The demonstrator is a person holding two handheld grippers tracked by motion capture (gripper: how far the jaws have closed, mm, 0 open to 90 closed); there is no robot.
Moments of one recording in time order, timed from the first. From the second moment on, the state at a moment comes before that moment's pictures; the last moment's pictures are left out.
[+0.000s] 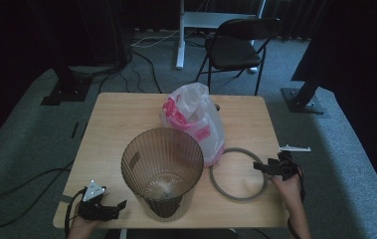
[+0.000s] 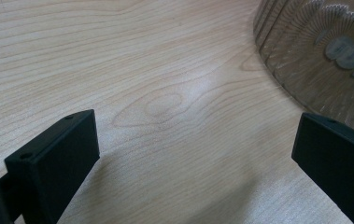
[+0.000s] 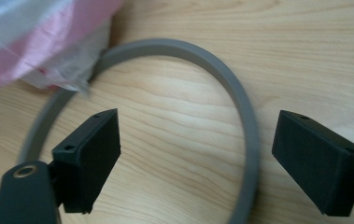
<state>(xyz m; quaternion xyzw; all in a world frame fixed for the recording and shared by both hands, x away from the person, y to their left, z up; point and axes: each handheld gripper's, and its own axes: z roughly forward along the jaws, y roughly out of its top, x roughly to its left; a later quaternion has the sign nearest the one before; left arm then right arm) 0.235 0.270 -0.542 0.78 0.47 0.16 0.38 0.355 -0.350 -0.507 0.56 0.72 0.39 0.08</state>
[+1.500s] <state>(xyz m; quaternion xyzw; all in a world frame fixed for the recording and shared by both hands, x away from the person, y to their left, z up) 0.235 0.269 -0.543 0.78 0.47 0.16 0.38 0.354 -0.338 -0.527 0.59 0.75 0.25 0.18</state>
